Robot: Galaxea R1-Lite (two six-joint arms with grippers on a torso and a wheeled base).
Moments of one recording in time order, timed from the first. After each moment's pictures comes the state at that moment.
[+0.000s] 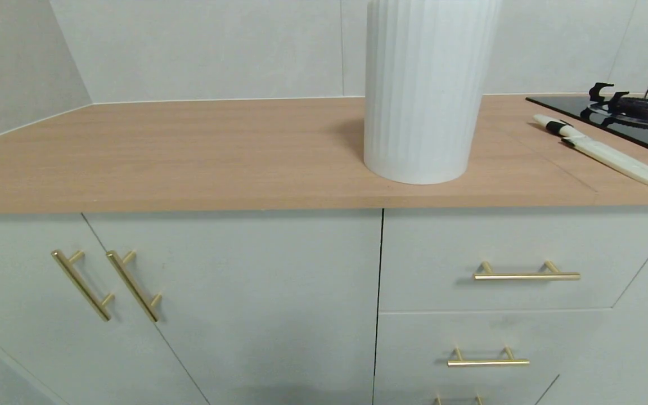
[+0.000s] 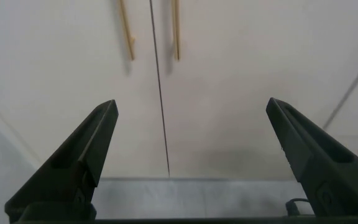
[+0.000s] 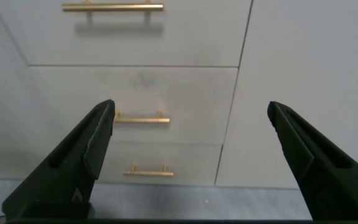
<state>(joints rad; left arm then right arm) 0.00 0.00 0.00 0.00 0.01 0.01 0.01 0.00 0.00 0.00 0.03 0.00</state>
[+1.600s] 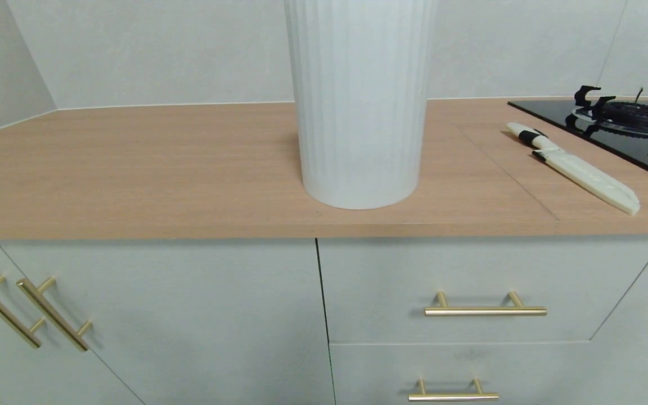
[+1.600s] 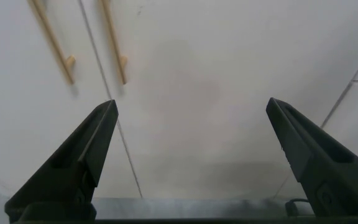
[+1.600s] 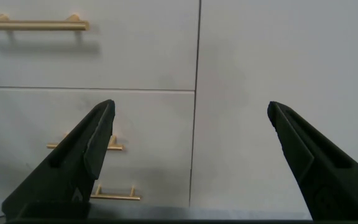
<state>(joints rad) 0.00 0.00 0.00 0.00 0.01 0.00 0.01 0.00 0.00 0.00 0.03 -0.01</state>
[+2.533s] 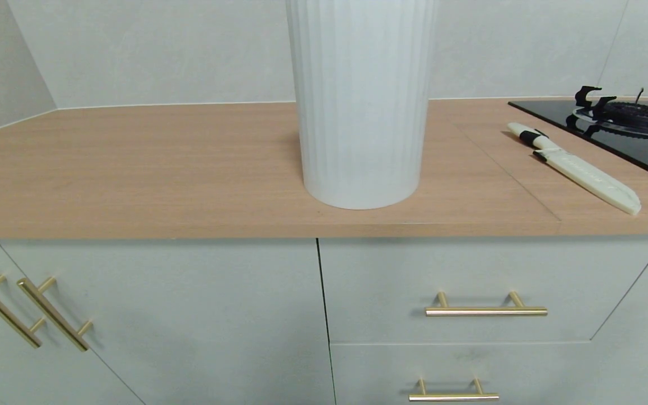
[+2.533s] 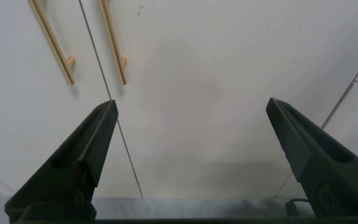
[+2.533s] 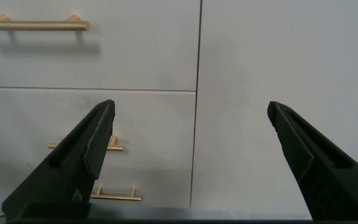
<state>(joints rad) 0.00 0.00 0.00 0.00 0.01 0.00 0.01 0.00 0.00 0.00 0.03 -0.01</state>
